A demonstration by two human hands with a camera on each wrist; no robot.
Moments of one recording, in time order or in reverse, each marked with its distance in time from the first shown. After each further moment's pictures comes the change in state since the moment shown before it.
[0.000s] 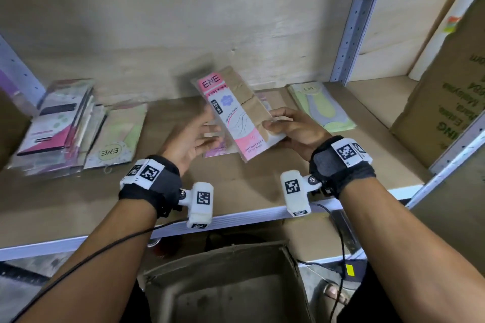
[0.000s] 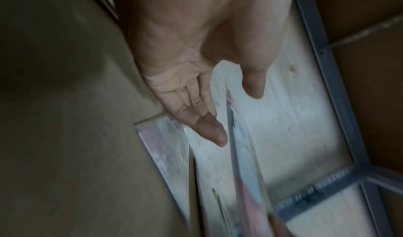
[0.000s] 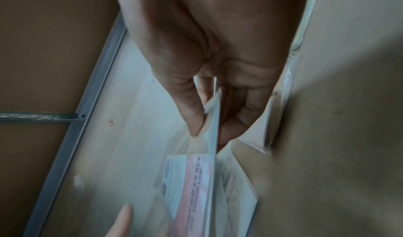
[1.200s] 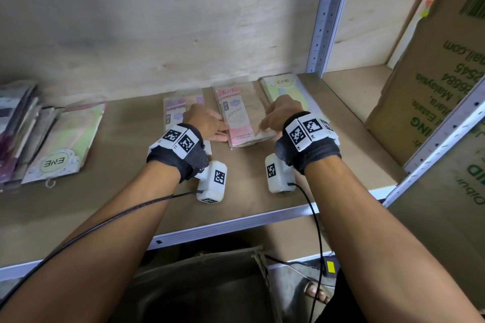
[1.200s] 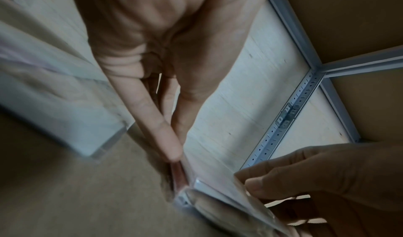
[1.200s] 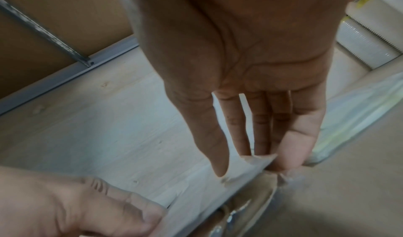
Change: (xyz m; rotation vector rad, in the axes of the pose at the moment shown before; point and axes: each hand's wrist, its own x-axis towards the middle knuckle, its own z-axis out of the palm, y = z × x) left_hand 0.049 0.007 0.117 0.456 0.052 -0.206; right_hand 0.031 -0.032 -0.038 -0.945 0.329 0.160
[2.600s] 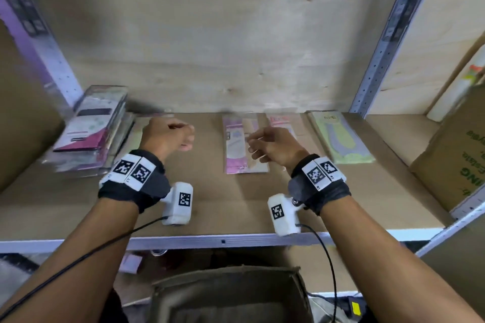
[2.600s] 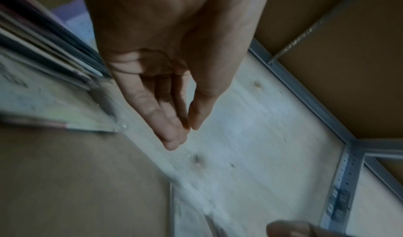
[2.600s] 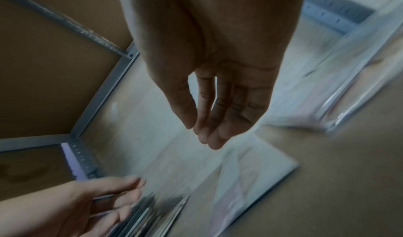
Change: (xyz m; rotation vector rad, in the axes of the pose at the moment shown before) left_hand -0.040 -0.058 -0.192 -0.111 0.401 0.220; right_hand -0.062 -0.082 0.071 0.497 -0.294 -0.321
